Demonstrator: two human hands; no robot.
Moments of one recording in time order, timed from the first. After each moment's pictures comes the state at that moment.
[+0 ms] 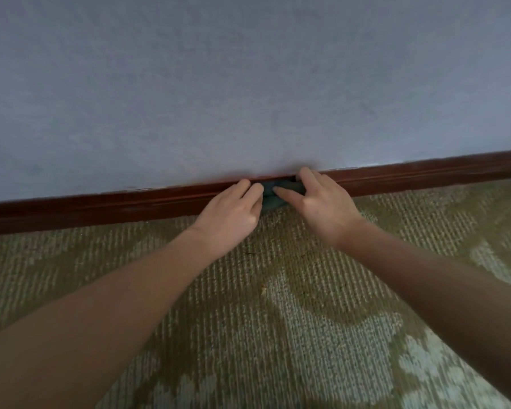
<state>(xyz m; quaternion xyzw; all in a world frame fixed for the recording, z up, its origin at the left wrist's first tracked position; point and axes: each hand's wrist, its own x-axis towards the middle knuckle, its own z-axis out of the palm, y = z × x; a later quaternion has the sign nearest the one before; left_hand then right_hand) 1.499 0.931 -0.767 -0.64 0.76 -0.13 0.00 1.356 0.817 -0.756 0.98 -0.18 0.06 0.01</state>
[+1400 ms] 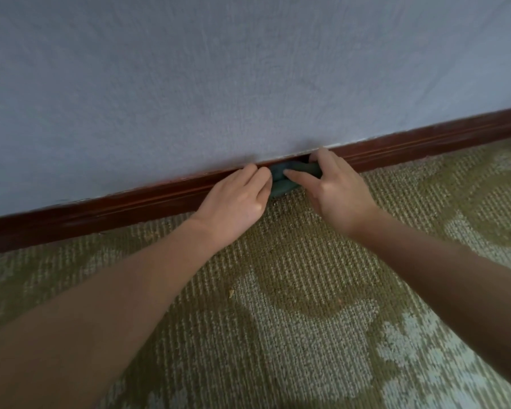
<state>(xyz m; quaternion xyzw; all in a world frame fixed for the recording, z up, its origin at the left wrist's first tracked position) 1.456 0.878 -0.772 -0.62 0.77 -0.12 -0.04 1.299 0.773 -0.777 0.96 -0.23 0.15 -0.03</state>
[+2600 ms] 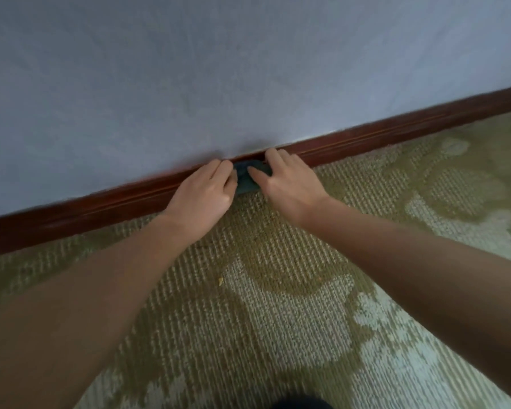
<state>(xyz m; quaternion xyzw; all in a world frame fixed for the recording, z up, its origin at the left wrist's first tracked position) 1.472 0.891 -0.766 -0.62 0.77 -0.15 0.00 1.328 0.808 -0.749 0.96 -0.25 -0.05 0.06</state>
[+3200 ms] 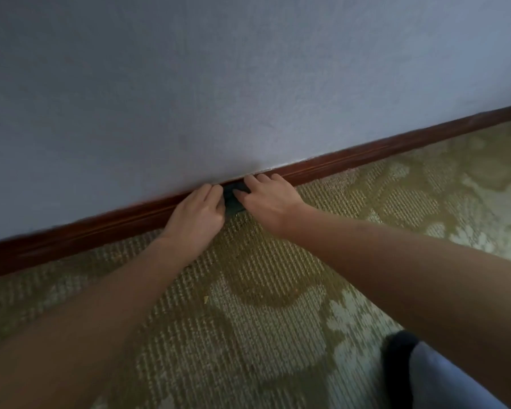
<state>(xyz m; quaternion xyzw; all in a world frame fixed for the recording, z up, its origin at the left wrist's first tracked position) 1.465 0.887 -0.759 -0.63 0.77 -0.10 -0.02 1.344 0.805 -0.718 0.94 -0.26 -0.20 0.08</state>
